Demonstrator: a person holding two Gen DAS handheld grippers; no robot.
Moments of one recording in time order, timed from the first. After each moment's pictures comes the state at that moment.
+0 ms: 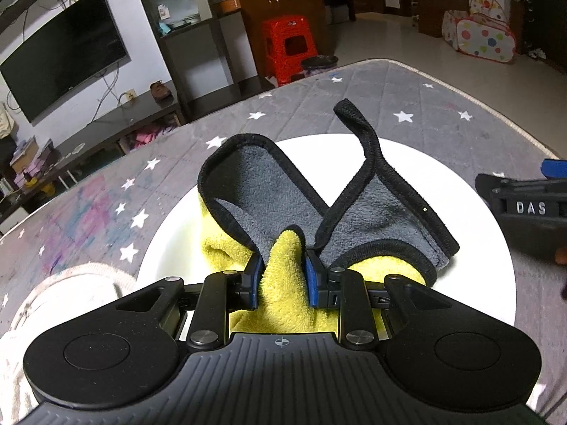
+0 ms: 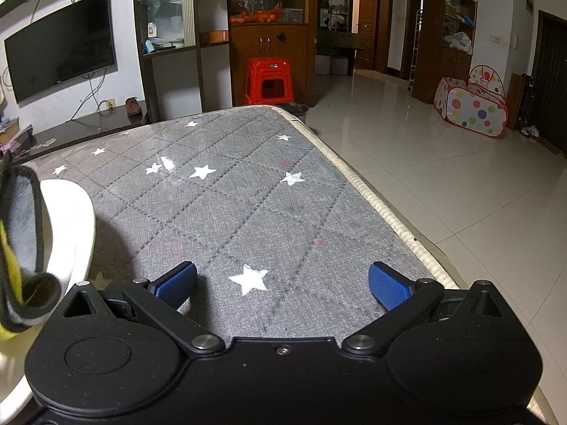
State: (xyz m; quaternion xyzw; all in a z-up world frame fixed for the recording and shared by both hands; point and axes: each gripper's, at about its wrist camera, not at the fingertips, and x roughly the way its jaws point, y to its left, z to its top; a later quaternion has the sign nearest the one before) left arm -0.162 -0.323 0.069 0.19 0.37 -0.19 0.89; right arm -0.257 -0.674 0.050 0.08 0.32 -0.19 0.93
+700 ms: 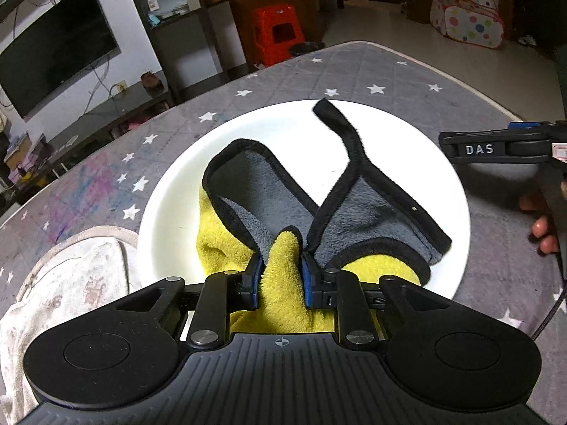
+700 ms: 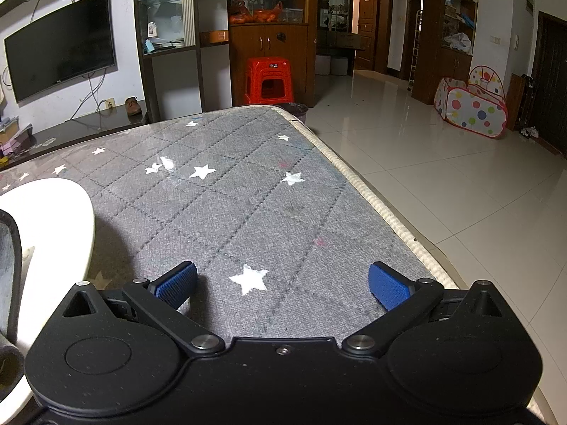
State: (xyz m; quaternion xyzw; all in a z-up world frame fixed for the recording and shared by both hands) left arm -0.203 -0.315 0.072 0.20 0.39 -0.21 0.87; right arm -0.258 -0.676 0.050 0.08 0.32 -0.19 0.93
